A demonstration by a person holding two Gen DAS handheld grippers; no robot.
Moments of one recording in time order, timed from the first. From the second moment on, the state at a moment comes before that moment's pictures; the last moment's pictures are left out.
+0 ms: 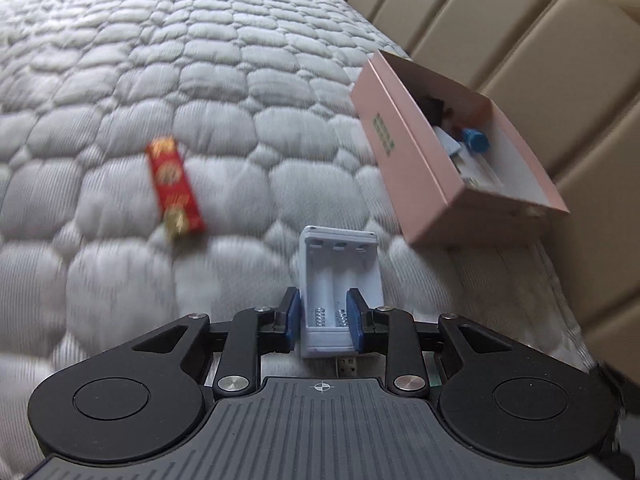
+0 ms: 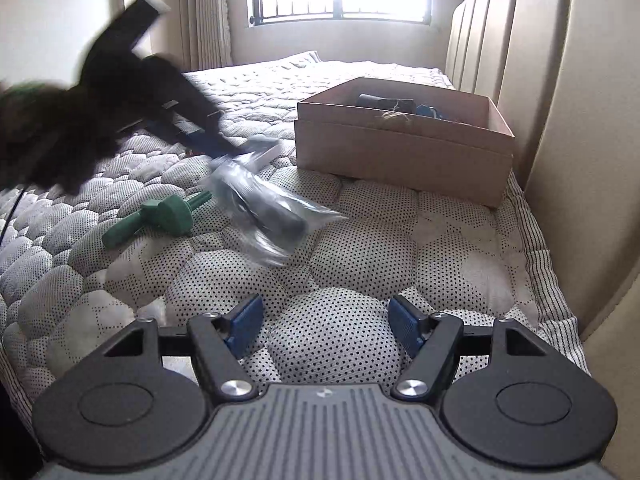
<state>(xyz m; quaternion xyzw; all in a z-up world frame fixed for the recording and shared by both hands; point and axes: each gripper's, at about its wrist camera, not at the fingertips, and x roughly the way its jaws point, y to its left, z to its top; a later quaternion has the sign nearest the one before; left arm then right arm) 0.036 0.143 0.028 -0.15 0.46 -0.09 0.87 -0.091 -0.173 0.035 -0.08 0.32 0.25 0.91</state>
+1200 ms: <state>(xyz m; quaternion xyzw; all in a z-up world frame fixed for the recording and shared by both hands) -0.026 0.217 0.050 -0.18 0.36 0.02 0.92 -0.043 -0.047 0.118 -0.08 0.33 0.28 0.90</state>
